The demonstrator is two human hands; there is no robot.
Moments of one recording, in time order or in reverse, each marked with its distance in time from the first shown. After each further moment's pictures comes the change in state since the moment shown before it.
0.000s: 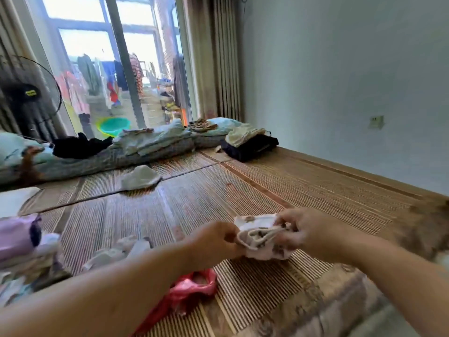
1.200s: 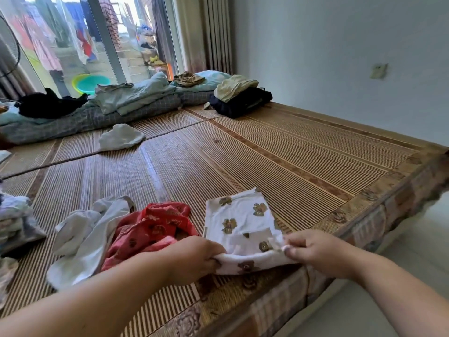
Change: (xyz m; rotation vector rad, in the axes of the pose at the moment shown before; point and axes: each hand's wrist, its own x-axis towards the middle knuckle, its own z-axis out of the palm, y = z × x) left_hand -0.012 -0.059 0.081 0.323 -0.380 -0.004; right_hand -0.013 0.118 0.112 0.357 -0.268 0.079
